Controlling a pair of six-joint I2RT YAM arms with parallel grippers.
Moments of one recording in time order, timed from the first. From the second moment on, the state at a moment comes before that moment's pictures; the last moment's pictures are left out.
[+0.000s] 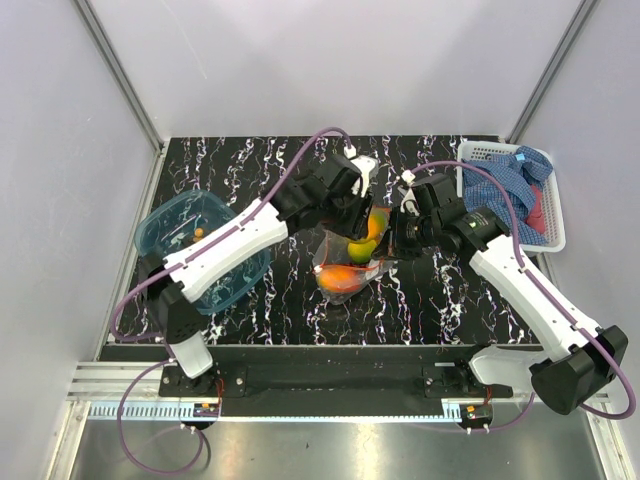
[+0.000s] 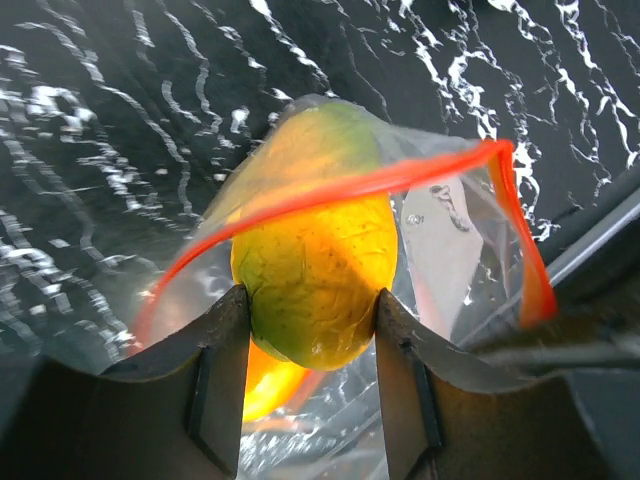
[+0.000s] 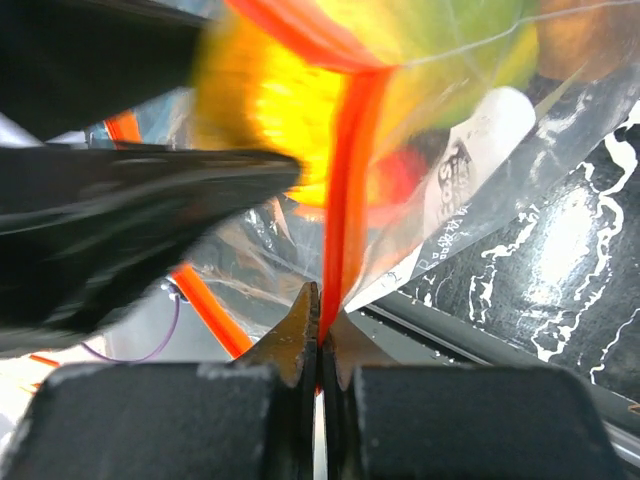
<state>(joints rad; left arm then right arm) -0.88 1.72 1.74 -0.82 0.02 -0.35 0.53 1.22 1.24 -0.87 -0.33 0.62</state>
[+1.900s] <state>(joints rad) -0.57 1.58 1.09 -0.87 -0.62 -0.78 0.53 1.24 1.24 -0.87 -0.28 0.60</state>
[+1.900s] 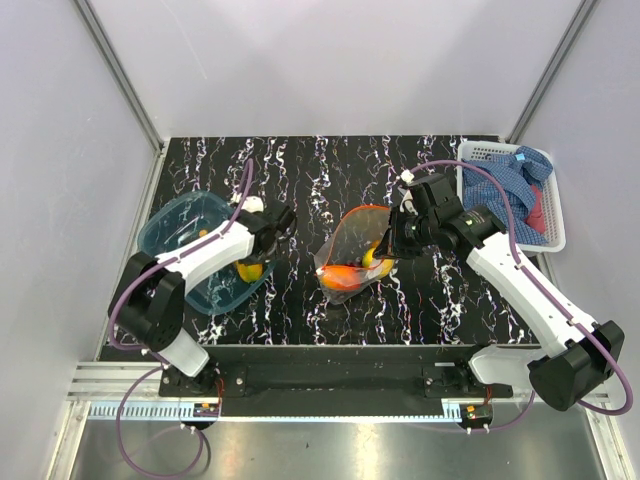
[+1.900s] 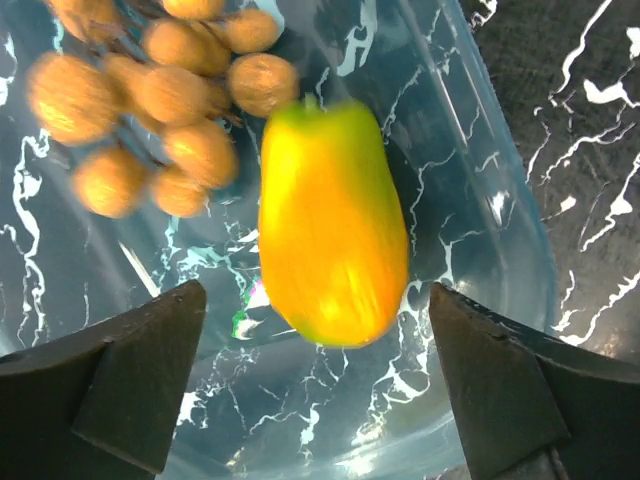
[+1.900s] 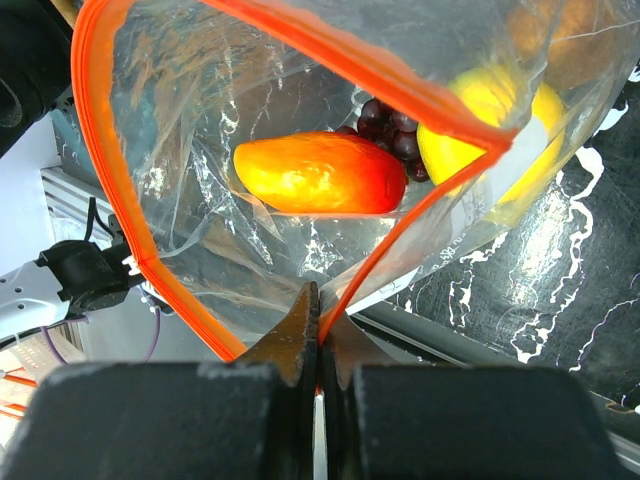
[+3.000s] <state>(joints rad) -0.90 1.62 1.47 -0.51 0.10 -0.53 0.53 1.24 1.25 -0.87 -0.29 0.61</state>
